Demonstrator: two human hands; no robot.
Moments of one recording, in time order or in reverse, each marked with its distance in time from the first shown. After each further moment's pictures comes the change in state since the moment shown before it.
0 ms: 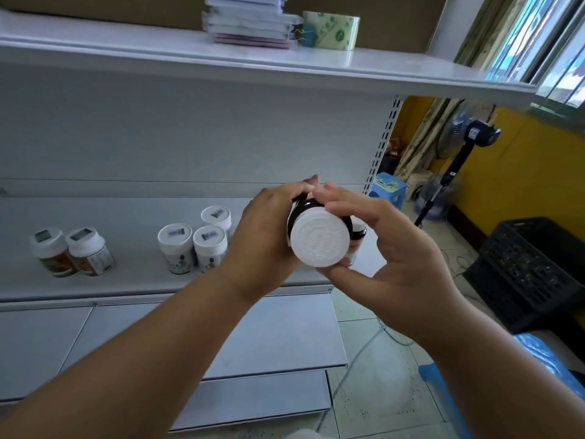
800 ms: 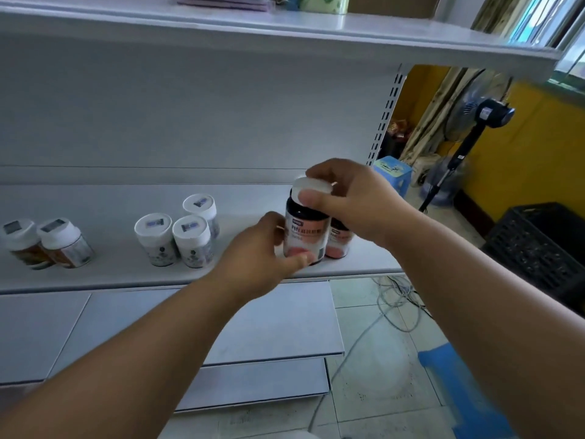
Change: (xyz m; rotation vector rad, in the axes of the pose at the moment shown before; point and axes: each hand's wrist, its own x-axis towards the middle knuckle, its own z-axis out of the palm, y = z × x) left_hand -0.005 -0.019 0.030 0.141 -0.315 -0.590; right_hand 0.062 0.091 0.000 -0.024 -0.182 0.559
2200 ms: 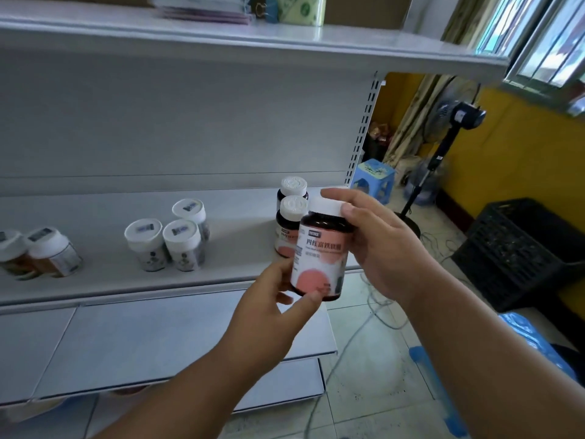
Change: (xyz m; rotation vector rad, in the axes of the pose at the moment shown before) left_hand -0.075 -0.001 0.045 -0.521 -0.022 0.051; right_hand -0.075 0.007 0.004 0.687 0.057 0.081
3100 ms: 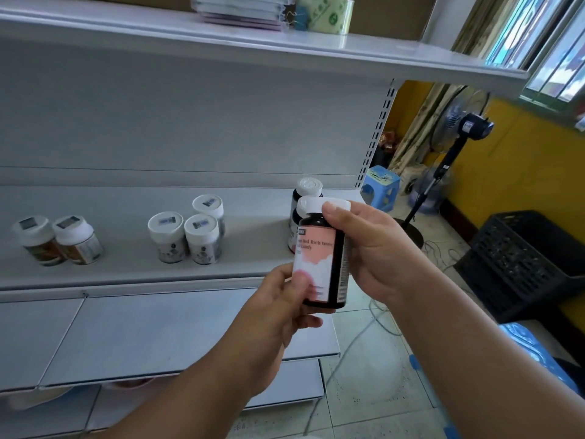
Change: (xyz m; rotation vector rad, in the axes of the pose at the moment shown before) left_hand -0.016 -0.001 -0.014 -0.639 -0.130 -0.108; right_hand -0.003 -0.009 0.037 0.255 -0.033 0.184
